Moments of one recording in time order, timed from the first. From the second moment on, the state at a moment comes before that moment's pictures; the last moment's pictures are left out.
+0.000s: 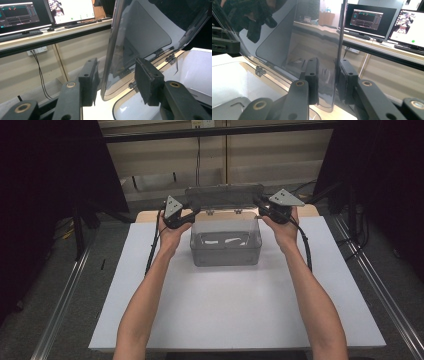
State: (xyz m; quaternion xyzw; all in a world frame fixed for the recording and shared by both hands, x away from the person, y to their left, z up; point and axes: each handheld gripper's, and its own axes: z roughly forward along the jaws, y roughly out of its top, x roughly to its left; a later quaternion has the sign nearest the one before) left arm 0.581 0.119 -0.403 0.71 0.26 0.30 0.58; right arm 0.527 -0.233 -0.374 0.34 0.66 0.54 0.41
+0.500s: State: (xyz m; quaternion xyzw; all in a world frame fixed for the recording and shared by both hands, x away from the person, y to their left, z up) left arm 0.588 0.122 -0.406 0.71 0.26 0.30 0.59; right arm 0.531 -0.234 -0.371 0.34 0.66 0.54 0.41
